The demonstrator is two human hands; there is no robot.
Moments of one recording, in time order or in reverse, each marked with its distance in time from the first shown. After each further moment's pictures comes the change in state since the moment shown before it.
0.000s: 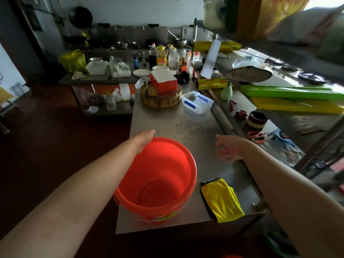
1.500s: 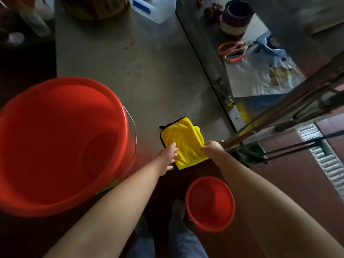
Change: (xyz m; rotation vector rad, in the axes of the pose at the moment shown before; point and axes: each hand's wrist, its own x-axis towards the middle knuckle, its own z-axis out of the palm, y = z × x) left_hand 0.015 -0.175 0.378 -0.069 -0.541 -0.502; right_hand 0.171 0.292 -0.054 -0.514 0.106 0.205
